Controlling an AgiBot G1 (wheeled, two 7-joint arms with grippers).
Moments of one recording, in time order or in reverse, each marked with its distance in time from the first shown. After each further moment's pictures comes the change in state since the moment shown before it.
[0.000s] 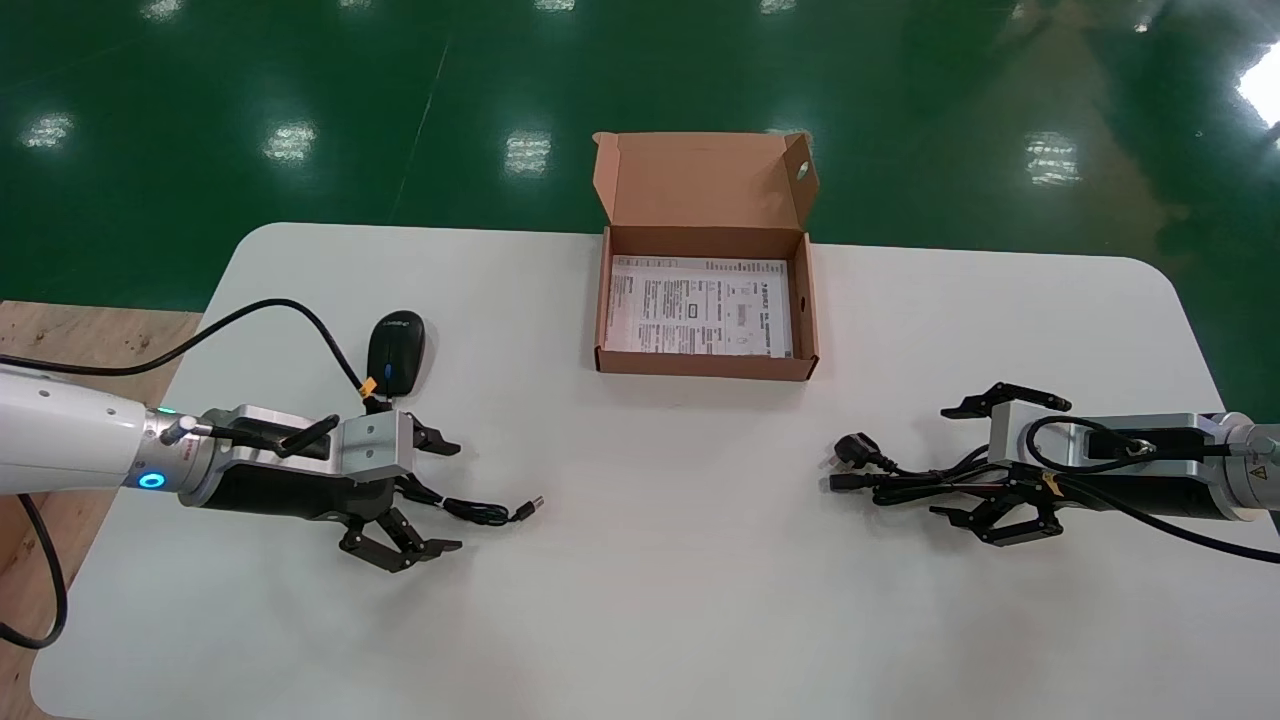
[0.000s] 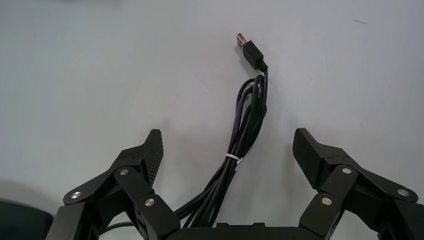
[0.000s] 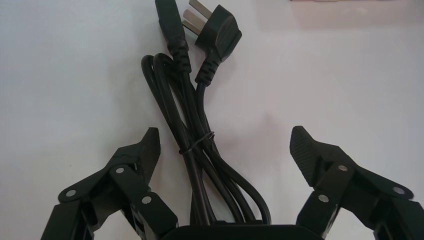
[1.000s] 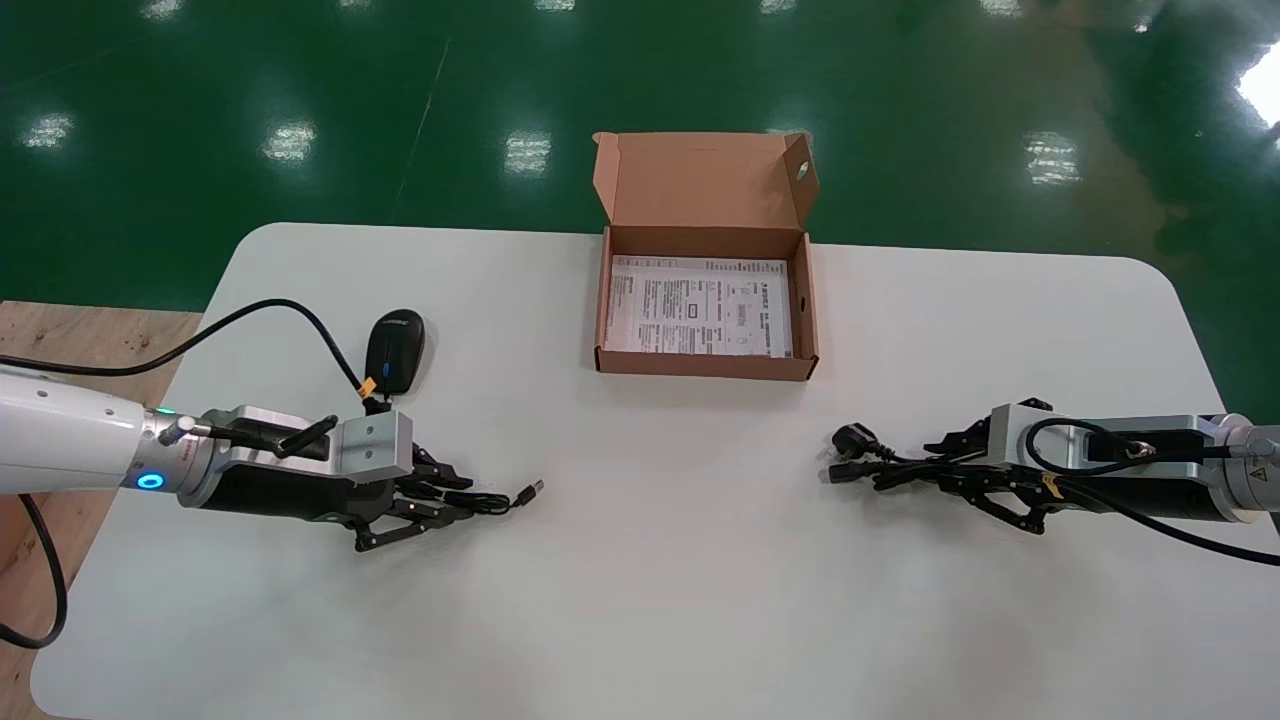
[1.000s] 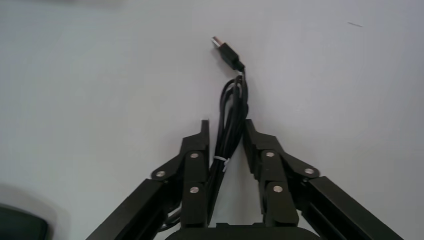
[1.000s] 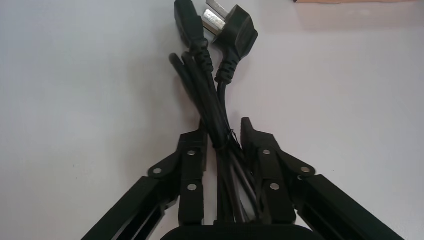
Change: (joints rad) left arm 0.001 -0.004 0.000 -0.007 -0.001 0.008 -0.002; right arm -0.003 0.002 -0.001 0.007 0.000 -0.007 0.001
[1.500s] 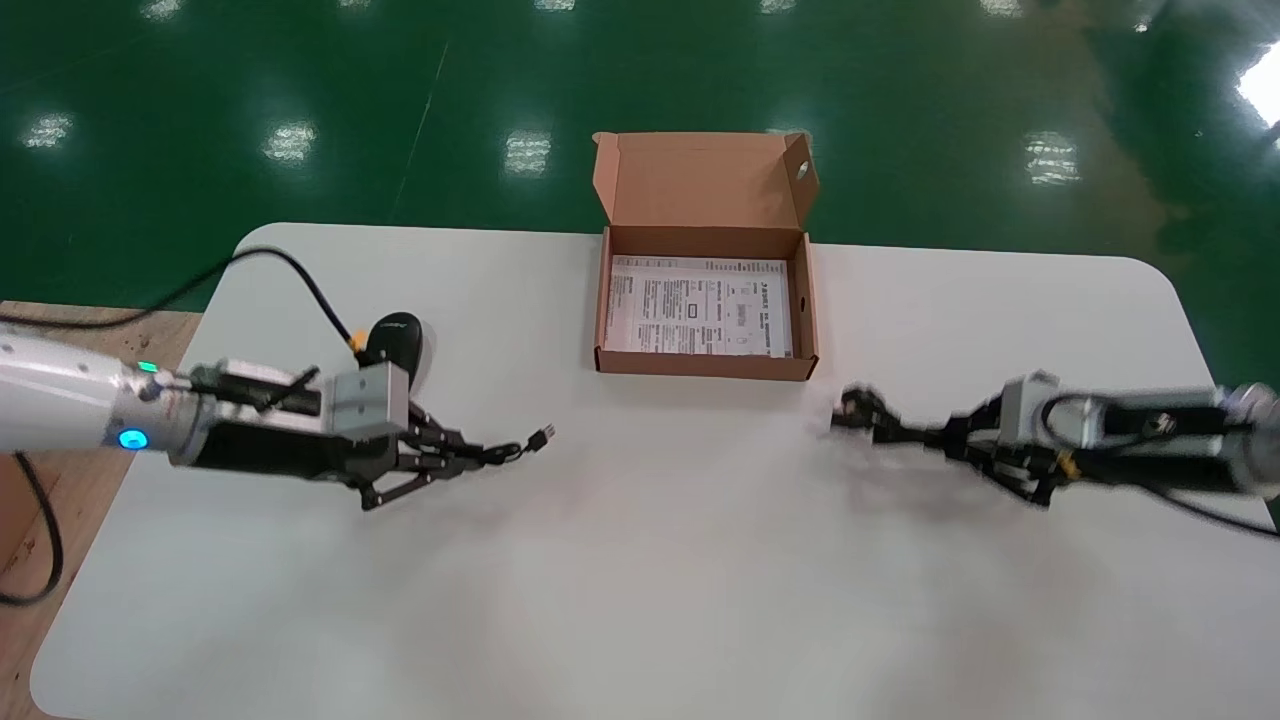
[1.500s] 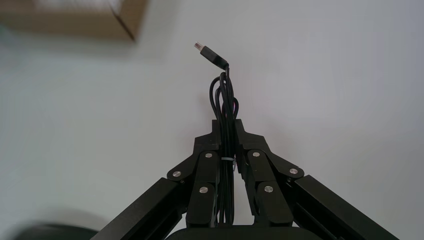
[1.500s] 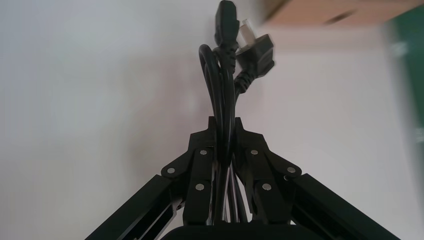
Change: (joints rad) left arm -0.108 -0.030 -0.018 -0.058 -0.023 0.072 -0.025; right arm 0.073 0.023 0.010 0.049 0.013 -0.041 0.005
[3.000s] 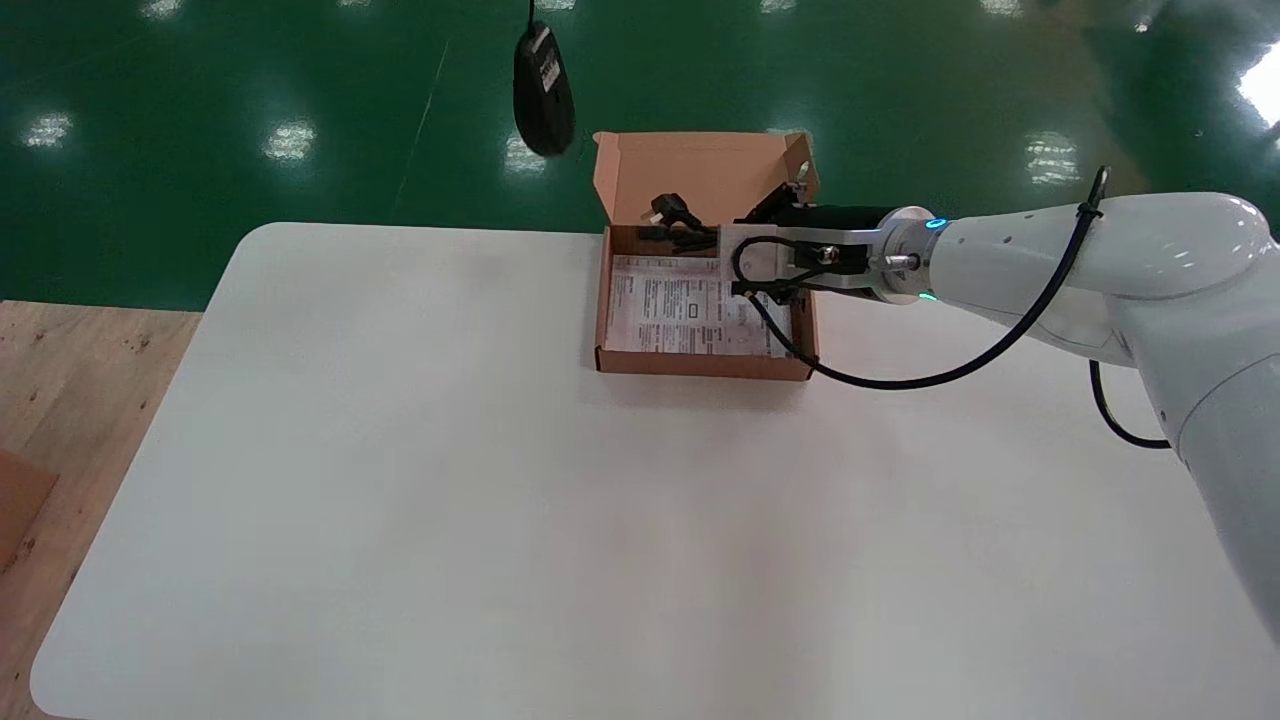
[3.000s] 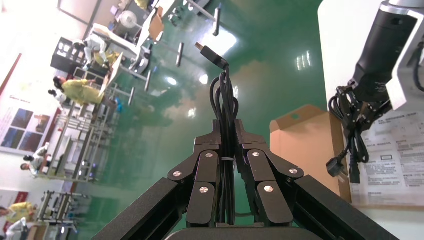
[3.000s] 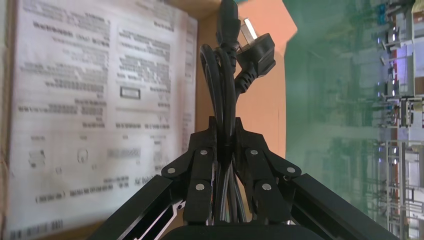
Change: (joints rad) left arm -0.459 0.056 -0.088 -0.362 -0.056 -0.152 -0.133; right arm -0.001 -0.453 -0.036 0.074 -0.010 0.587 -0.093
